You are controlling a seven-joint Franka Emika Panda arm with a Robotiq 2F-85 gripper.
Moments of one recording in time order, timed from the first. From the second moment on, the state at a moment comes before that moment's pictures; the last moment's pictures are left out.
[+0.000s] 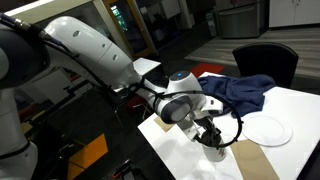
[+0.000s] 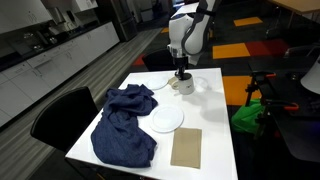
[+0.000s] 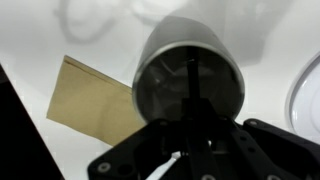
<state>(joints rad) -0.03 0.55 -0.14 -2.17 -0.03 2.86 0.03</state>
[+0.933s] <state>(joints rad) 0.09 0.27 -0.27 -2.30 -0.17 2.89 0.15</state>
